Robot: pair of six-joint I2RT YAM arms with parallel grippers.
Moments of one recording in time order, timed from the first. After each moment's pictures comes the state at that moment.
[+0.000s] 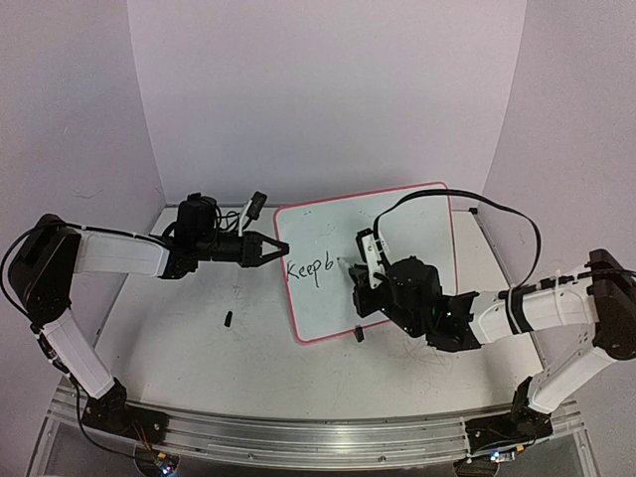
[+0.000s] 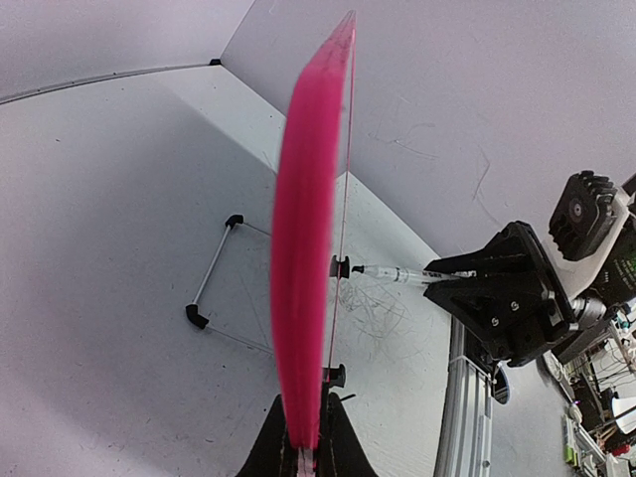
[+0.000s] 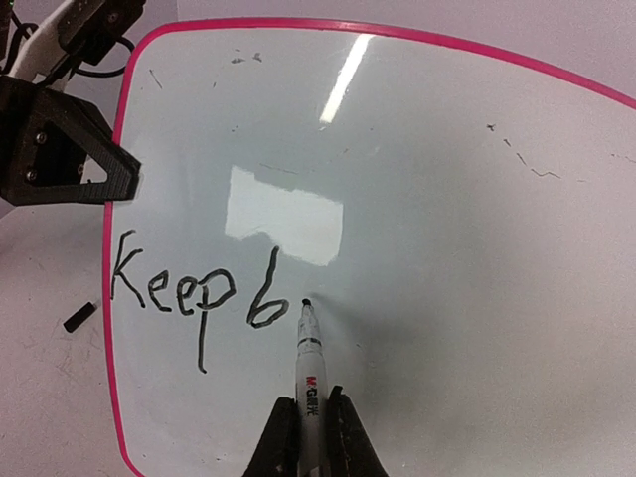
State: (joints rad) left arm -0.55 1.65 0.93 0.41 0.76 -0.37; right arm 1.05 1.51 0.75 0.46 0.52 0.11
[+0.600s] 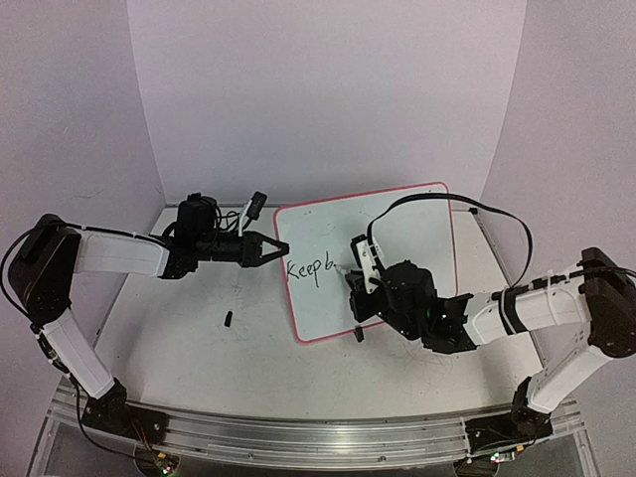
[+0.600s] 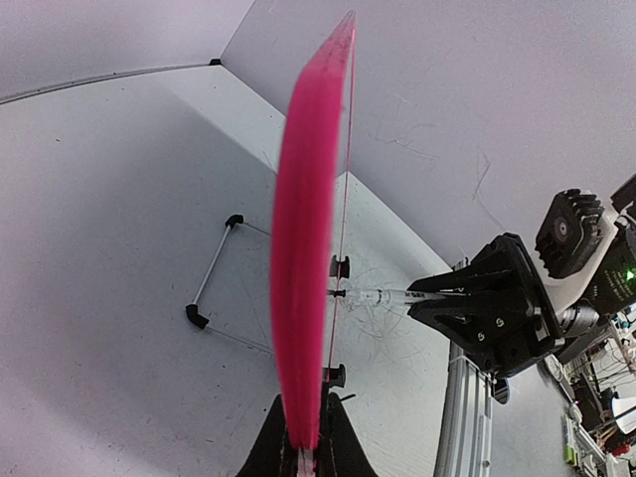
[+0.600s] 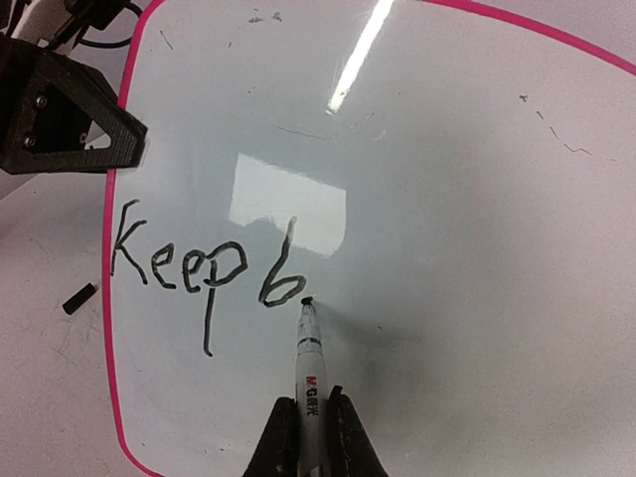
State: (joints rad) left arm -0.55 1.65 0.93 0.41 0.76 -0.37; right arm 1.05 1.55 0.75 0.46 0.50 0.11
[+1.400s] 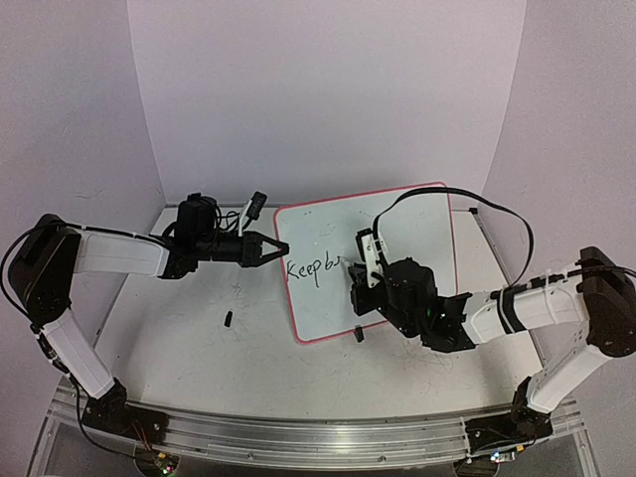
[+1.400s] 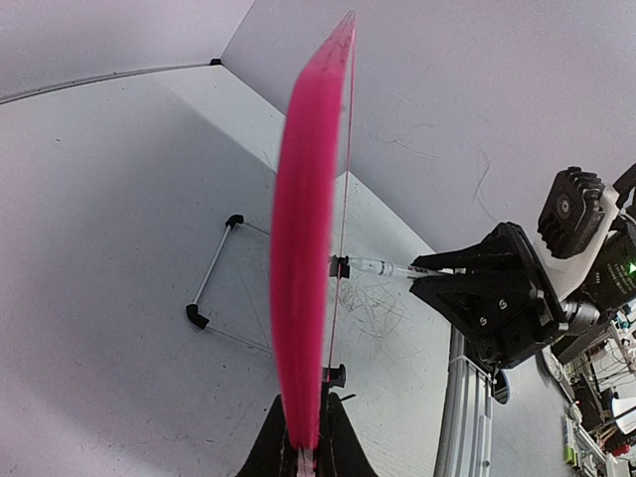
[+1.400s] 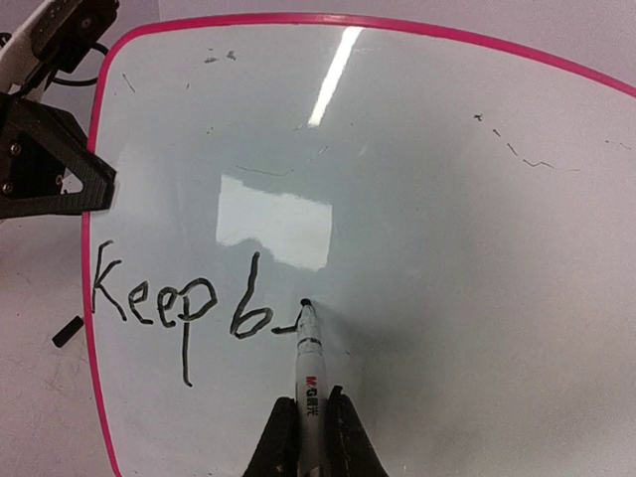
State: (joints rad) left arm -0.55 1.65 0.93 0.41 0.76 -0.37; right arm 1.04 1.55 0.75 0.51 0.55 0.12
